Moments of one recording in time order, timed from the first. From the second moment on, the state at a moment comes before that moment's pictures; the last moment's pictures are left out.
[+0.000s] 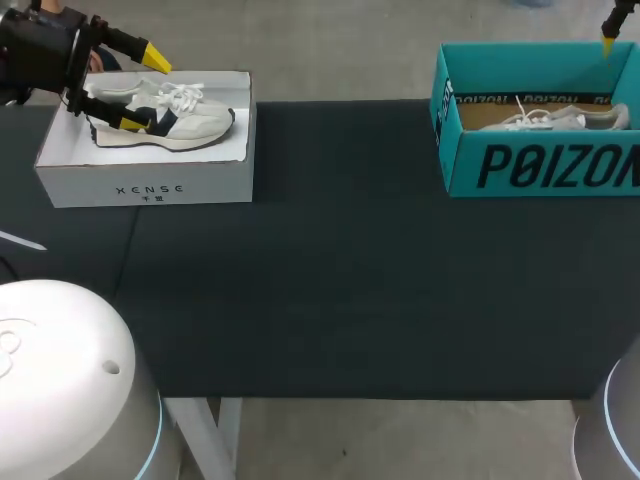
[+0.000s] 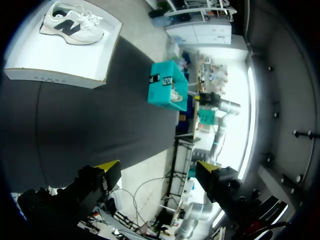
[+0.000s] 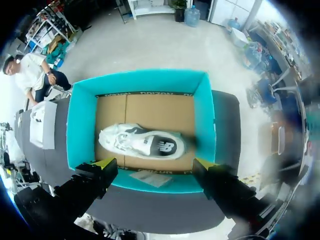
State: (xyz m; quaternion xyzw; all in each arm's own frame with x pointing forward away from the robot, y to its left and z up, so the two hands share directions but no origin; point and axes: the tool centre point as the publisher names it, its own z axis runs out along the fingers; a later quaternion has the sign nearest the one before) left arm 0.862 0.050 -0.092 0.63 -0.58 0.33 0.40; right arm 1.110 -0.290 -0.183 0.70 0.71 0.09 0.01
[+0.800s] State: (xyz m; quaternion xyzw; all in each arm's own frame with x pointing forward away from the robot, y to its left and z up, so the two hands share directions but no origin) left arm 0.862 0.049 -0.092 0.63 -0.58 0.33 0.40; right arm 1.092 -0.269 -0.167 0.53 0.81 0.23 -0.03
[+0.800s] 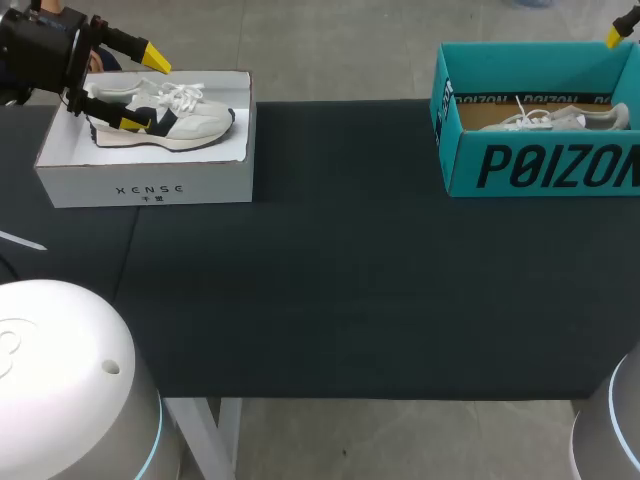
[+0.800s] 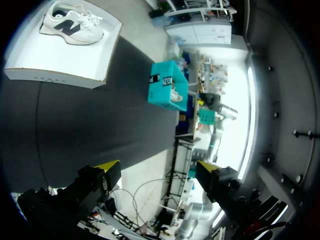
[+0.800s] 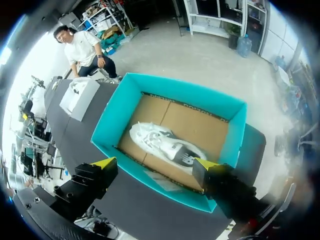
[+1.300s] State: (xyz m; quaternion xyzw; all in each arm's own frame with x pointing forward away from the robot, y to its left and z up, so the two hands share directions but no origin) left arm 0.862 0.050 -0.092 0.63 -0.58 0.33 0.40; right arm 1.019 -0.231 -0.150 0.33 0.88 0.33 -0.09
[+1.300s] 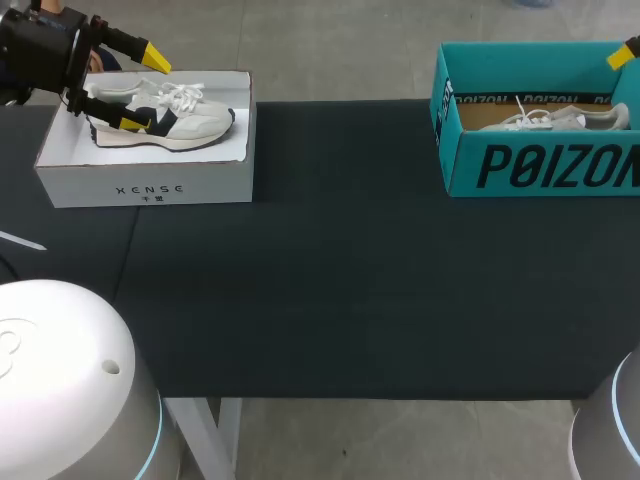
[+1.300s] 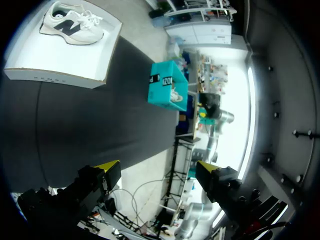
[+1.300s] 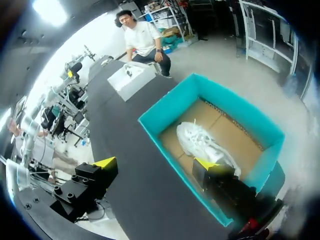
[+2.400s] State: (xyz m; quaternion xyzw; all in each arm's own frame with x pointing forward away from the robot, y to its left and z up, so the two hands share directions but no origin) left arm 0.865 0.051 -0.096 0.63 -0.59 0.33 0.38; right arm 0.961 -0.175 -0.141 0.18 0.91 0.36 -0.05
